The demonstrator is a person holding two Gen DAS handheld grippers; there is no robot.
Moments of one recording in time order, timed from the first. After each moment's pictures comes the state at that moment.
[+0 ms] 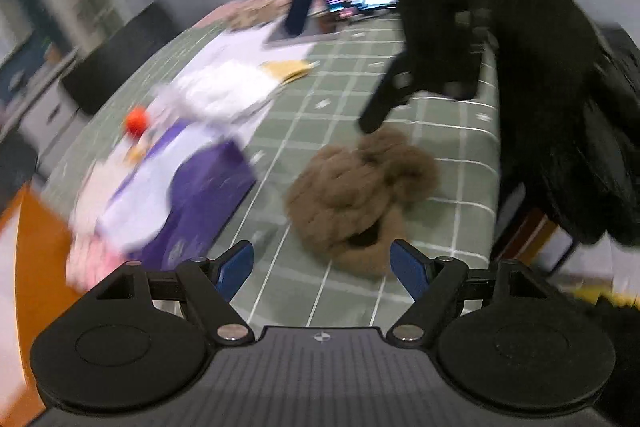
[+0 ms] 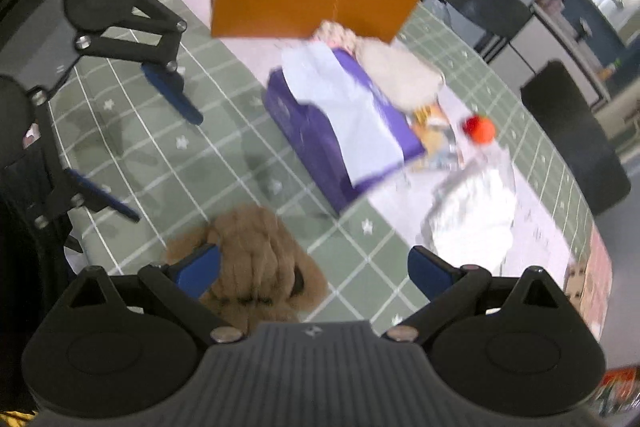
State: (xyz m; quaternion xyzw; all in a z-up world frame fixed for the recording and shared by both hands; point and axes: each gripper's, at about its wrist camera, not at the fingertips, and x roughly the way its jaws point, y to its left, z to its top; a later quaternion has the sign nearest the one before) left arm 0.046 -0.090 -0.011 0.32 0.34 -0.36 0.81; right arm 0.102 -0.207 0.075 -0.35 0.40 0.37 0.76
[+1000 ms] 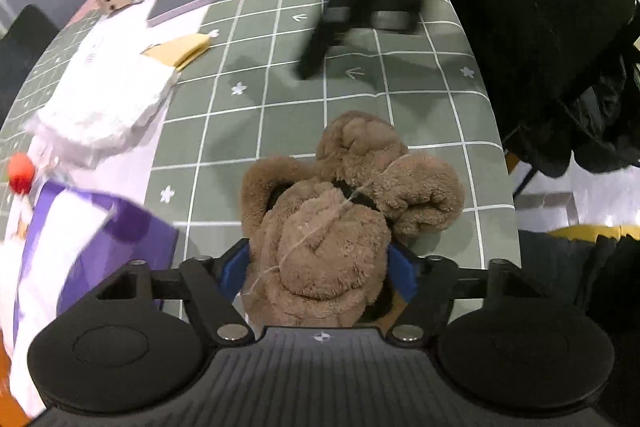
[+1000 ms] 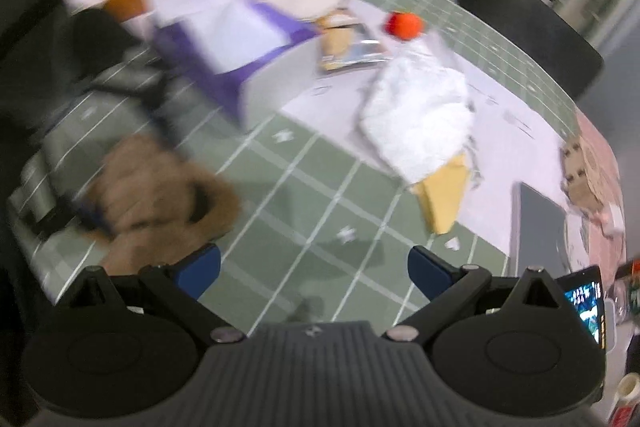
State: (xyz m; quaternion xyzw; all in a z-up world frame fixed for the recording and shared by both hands) left arm 0.119 -0.147 -0.066 0.37 0.40 -0.46 0.70; right arm 0.151 -0.294 0.025 -0.25 0.46 0.29 0.80
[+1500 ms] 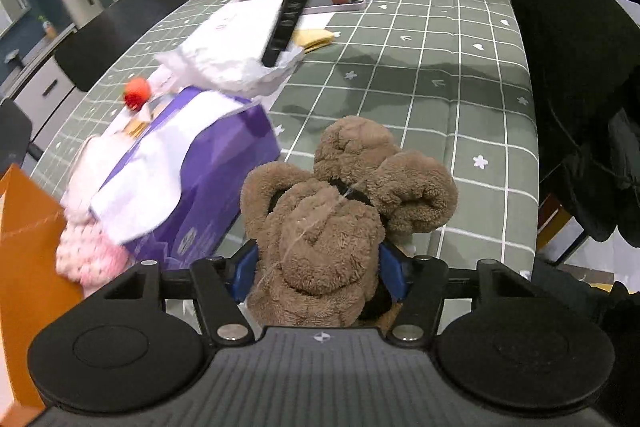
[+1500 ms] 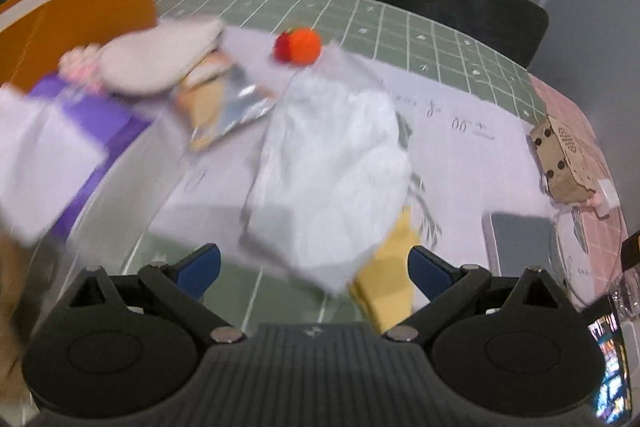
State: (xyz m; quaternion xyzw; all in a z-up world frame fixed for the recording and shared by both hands) left arm 0.083 -0.069 -0.032 0.29 0.39 -0.34 0.81; right arm 0.266 -0.276 -0.005 -0.16 0.45 0.19 0.86
